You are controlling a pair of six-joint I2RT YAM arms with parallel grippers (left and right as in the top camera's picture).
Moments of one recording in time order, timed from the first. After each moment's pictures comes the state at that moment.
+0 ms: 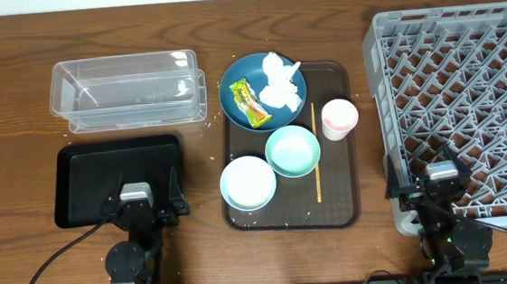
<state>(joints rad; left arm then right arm) -0.04 0.01 0.02 -0.12 -0.04 -0.05 -0.03 0.01 0.01 -0.06 -0.11 -0.14</state>
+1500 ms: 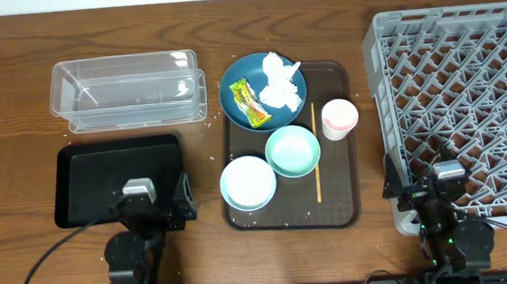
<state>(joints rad) -0.04 0.16 0.13 -0.24 0.07 -0.19 -0.03 0.01 0.03 -0.06 -0.15 0.00</state>
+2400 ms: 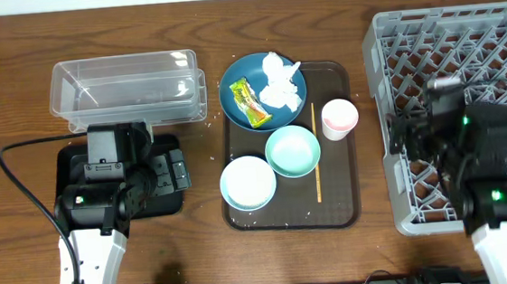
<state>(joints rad) -0.04 1.06 0.96 -0.98 0.09 -0.20 -0.03 0.96 0.79 -0.46 -0.16 -0.07</state>
